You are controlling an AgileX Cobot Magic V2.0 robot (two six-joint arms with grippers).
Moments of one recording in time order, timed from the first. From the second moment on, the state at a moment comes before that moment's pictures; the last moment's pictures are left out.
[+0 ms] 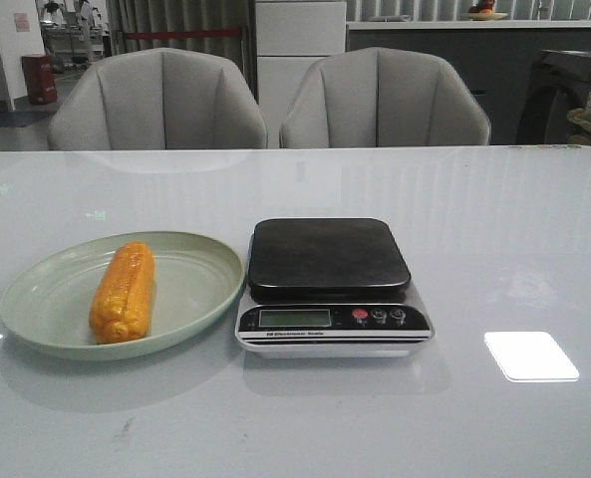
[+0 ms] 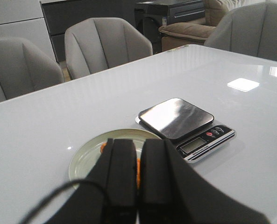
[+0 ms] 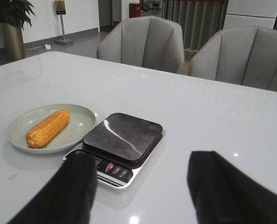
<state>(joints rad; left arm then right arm) -0.63 -0.01 -0.38 0.11 0.57 -0.01 0.38 -0.01 -0.27 0.17 0.43 -0.13</state>
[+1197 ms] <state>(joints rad) -0.26 -0.01 -0.22 0.03 0.36 -0.01 0.38 -0.01 -0.27 0.16 0.40 -0.13</state>
